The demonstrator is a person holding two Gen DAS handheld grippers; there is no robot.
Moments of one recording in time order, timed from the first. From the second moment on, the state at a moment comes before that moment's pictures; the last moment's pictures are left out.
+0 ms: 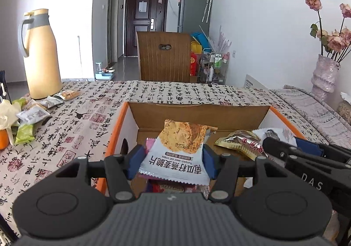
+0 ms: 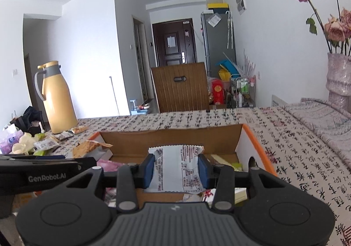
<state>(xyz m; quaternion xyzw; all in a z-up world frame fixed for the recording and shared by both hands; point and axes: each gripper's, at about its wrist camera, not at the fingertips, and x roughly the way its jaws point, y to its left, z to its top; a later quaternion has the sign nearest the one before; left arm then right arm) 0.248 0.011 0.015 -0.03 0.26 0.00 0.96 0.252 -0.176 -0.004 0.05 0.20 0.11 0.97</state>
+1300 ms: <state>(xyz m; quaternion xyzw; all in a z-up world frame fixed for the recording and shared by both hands) 0.214 0.018 0.035 -0.05 0.25 0.04 0.97 0.215 -0.199 0.014 0.07 0.20 0.07 0.98</state>
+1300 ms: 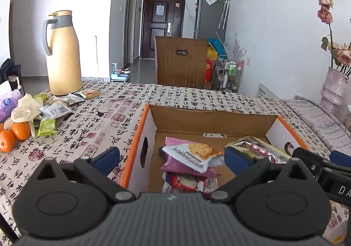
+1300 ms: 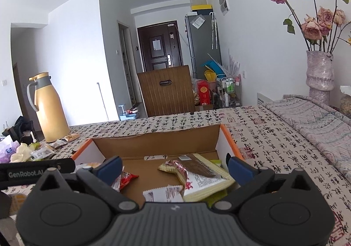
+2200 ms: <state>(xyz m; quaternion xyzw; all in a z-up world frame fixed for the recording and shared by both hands) 0.118 0.016 0.010 -0.04 0.30 0.01 0.95 0.112 -0.213 -0.008 0.05 0.24 0.08 0.97</state>
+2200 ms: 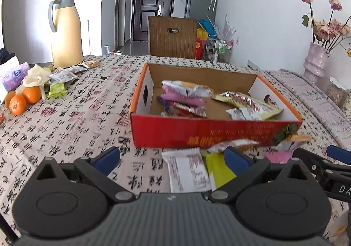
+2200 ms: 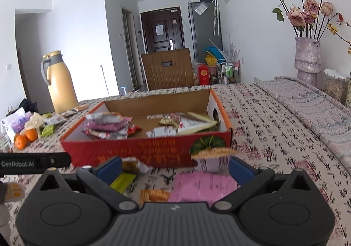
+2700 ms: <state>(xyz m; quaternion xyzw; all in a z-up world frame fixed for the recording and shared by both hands) 0.095 0.027 -0.014 -0.03 0.33 0.01 0.94 0.088 -0.226 -0.038 0.04 0.29 0.07 0.95</state>
